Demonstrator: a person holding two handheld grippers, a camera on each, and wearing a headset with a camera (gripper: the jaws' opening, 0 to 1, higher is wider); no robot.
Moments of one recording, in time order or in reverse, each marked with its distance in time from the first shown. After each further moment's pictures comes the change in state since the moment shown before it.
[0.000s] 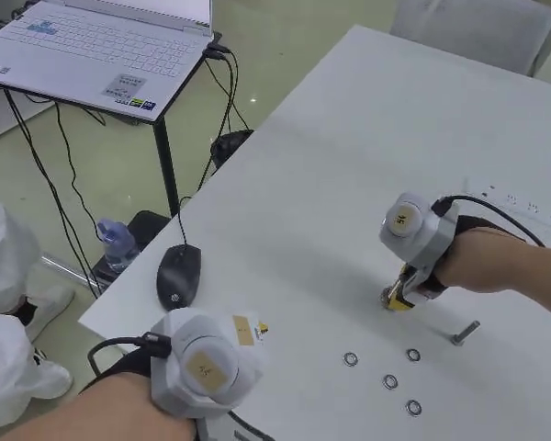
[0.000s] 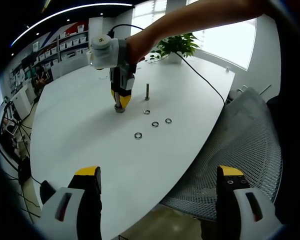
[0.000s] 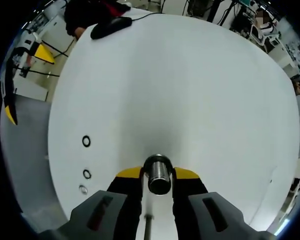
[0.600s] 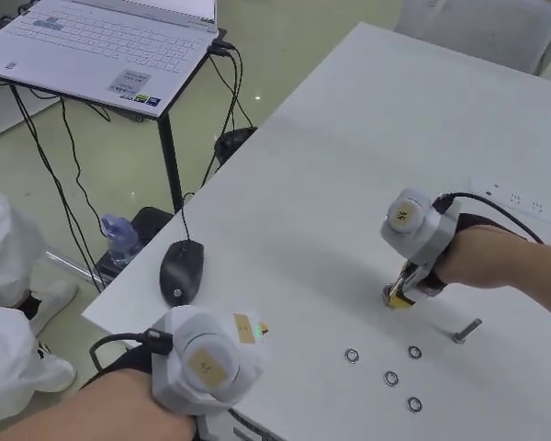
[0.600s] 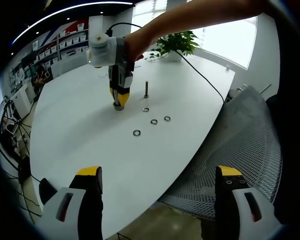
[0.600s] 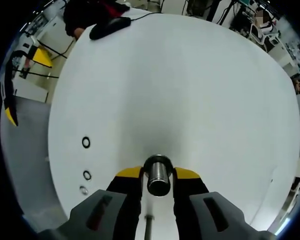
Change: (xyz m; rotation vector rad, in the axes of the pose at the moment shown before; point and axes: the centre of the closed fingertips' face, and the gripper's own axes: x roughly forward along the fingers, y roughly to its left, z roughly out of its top) left arm 0.001 -0.002 -0.004 -0.002 0.016 0.000; right arm -0.003 0.005 0.001 0.011 0.003 0.004
